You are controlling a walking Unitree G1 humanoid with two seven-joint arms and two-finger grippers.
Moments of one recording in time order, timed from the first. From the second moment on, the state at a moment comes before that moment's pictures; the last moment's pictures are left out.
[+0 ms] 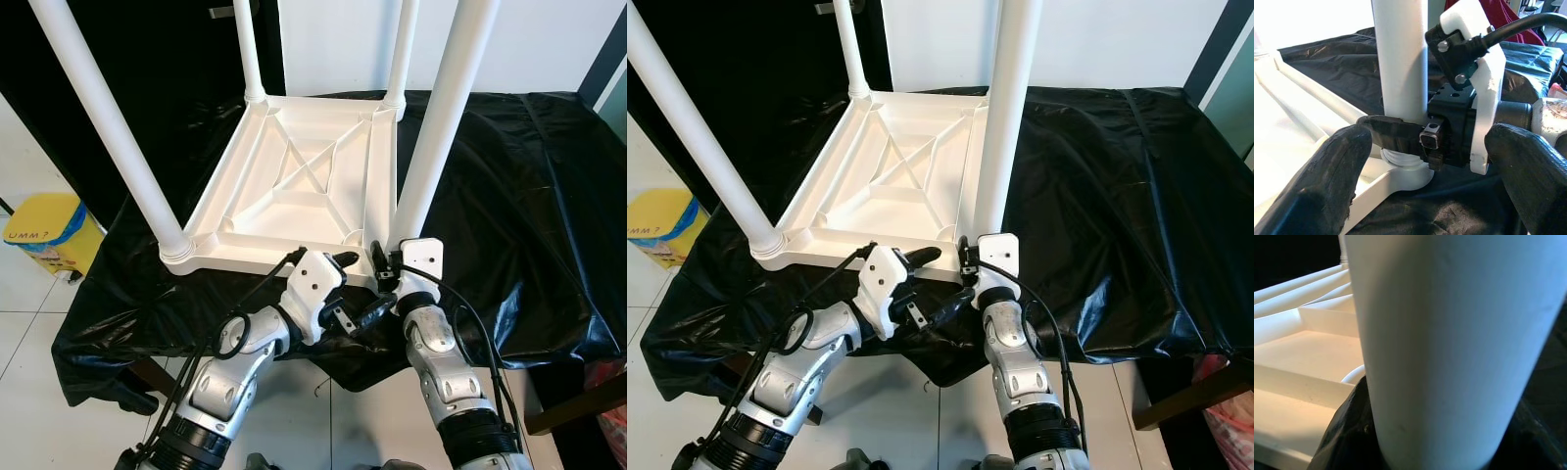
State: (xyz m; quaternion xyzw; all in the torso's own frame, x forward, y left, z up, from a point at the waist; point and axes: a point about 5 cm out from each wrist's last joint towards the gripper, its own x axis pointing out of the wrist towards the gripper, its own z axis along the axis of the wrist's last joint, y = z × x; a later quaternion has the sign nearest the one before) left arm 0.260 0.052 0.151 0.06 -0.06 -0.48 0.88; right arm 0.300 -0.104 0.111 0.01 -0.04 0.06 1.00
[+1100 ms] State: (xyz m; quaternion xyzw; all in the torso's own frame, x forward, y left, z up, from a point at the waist) left arm 0.261 0.058 0.150 0.07 -0.05 -0.47 0.88; right arm 0.297 -0.162 0.127 -0.05 -0.06 0.27 0.96
